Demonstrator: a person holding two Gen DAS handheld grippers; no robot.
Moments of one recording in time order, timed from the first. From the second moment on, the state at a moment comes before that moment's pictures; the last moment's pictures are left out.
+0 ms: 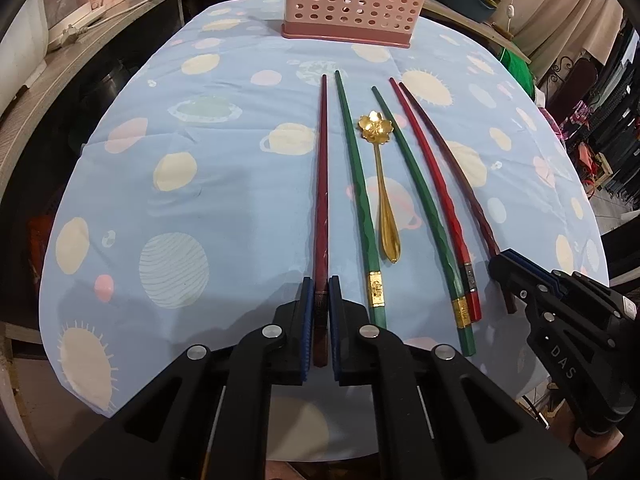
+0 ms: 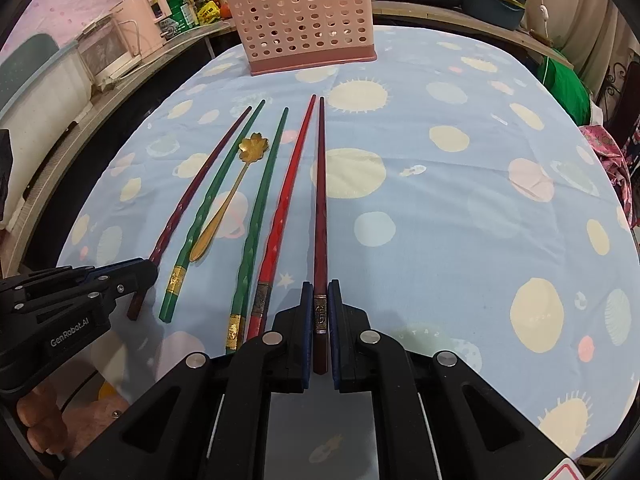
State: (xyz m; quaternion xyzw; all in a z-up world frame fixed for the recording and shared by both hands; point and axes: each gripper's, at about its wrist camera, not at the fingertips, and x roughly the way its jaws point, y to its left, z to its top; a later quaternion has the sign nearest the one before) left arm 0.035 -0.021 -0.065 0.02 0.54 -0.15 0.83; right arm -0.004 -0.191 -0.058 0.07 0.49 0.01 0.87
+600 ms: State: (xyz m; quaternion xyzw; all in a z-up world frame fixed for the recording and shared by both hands) left arm 0.049 -0.012 -0.010 0.00 0.48 -0.14 0.87; right arm 0.006 -0.210 0.011 0.11 0.42 0.01 0.90
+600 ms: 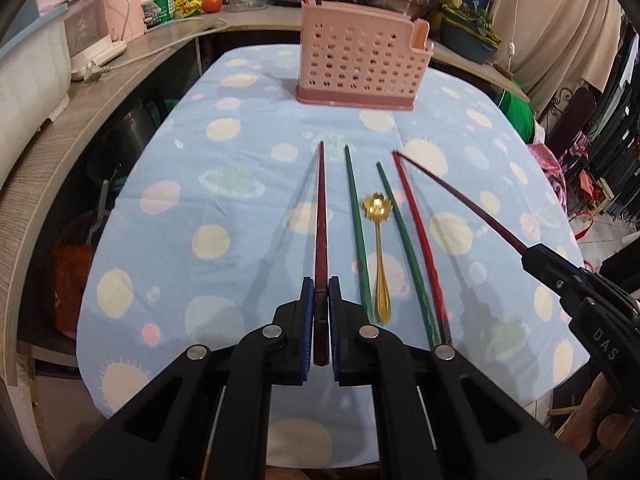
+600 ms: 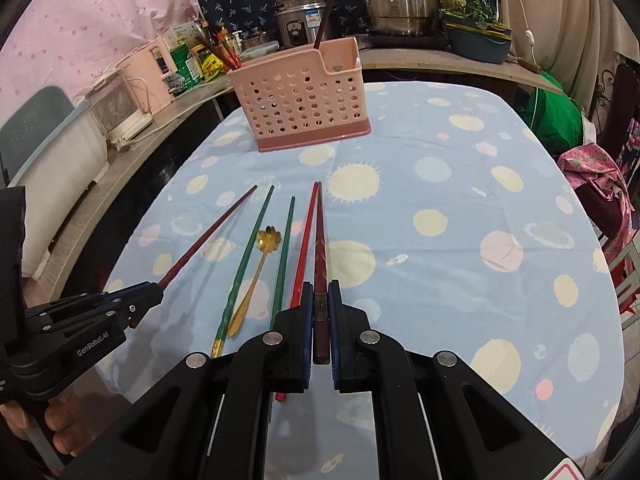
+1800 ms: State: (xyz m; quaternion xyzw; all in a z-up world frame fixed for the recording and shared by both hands) left arm 0.165 -0.020 0.186 -0.07 0.28 -0.16 0.94; right arm 0.107 -0.269 0.164 0.18 0.24 0.02 0.95
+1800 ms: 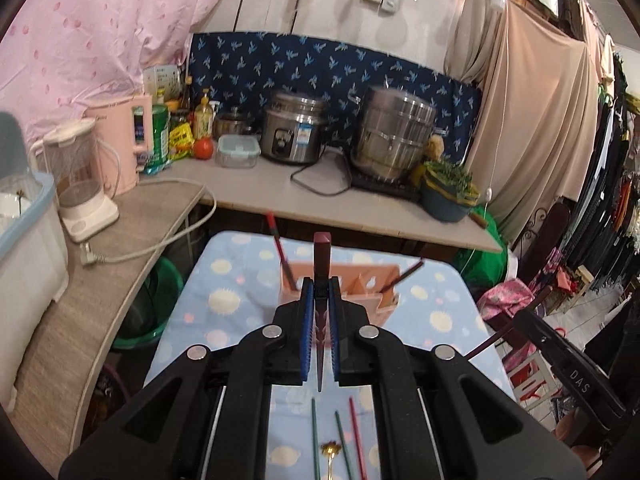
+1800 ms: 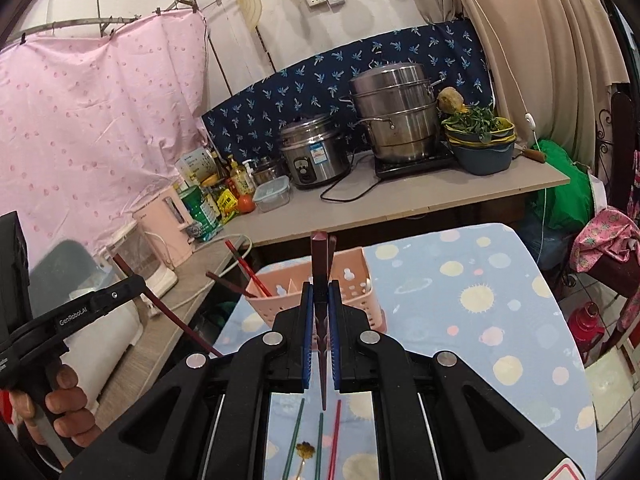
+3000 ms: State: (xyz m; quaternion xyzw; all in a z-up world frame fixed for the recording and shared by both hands) left arm 0.281 -0.049 0.176 -0.06 0.27 -0.12 0.95; right arm 0.267 -0.262 0.141 0.19 0.27 0.01 0.94
